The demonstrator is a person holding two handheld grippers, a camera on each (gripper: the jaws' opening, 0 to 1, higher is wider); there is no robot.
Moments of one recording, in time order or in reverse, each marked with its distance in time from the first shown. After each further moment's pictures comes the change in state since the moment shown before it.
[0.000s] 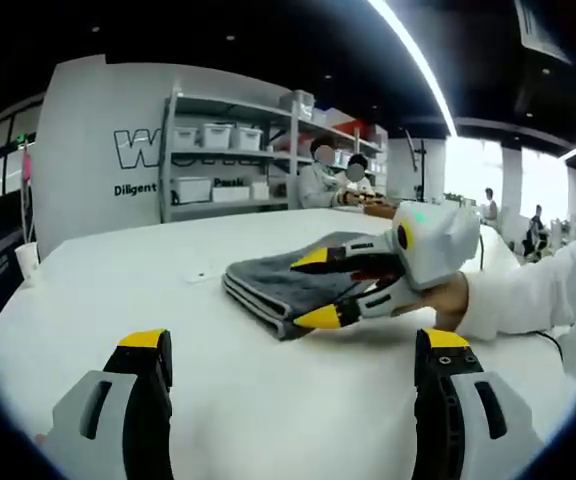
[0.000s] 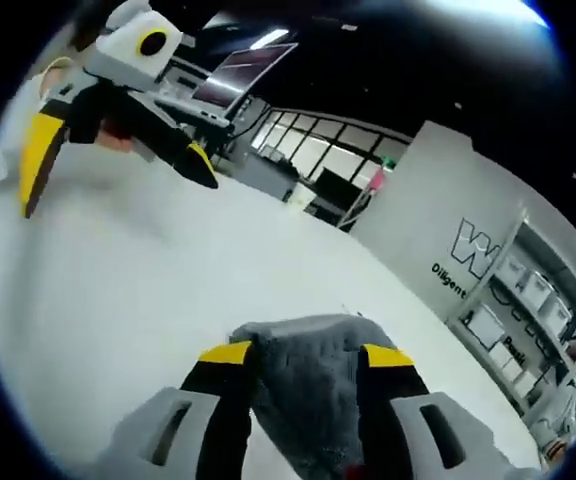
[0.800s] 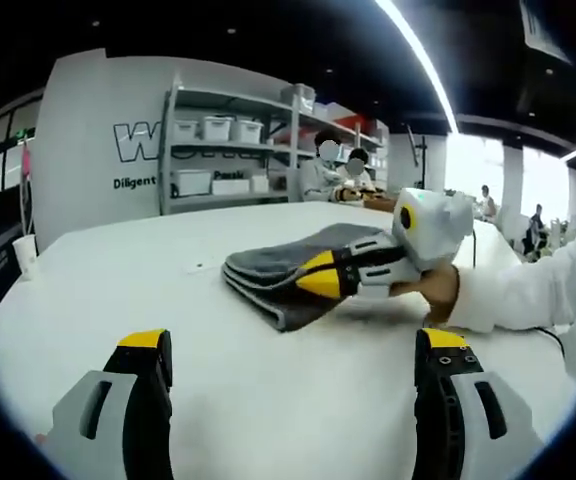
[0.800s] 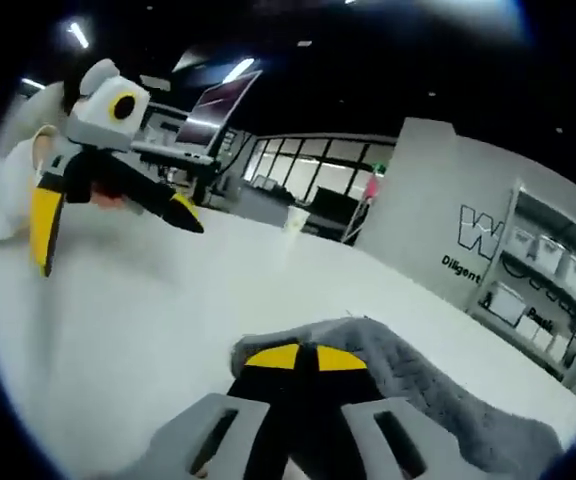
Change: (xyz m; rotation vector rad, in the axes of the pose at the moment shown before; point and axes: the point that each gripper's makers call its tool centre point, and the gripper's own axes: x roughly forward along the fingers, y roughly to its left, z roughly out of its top) left arm 0.006 0.002 -0.011 -0.008 0.033 -0.002; right arm -0.013 -0.016 0.003 0.226 -0.126 0.017
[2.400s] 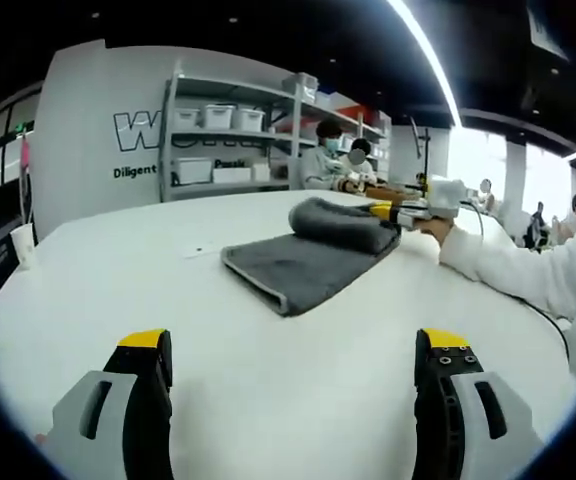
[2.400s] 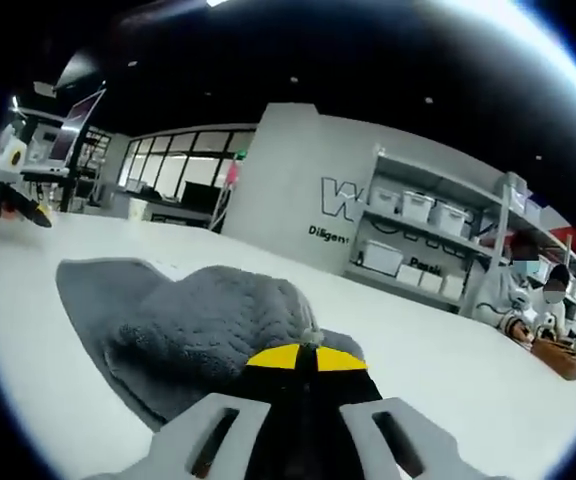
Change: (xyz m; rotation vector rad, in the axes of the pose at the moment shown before) left arm 0.006 0.001 -0.016 -0.010 0.046 0.004; right arm -0.160 -0.210 -0.096 0.157 0.064 -0.545
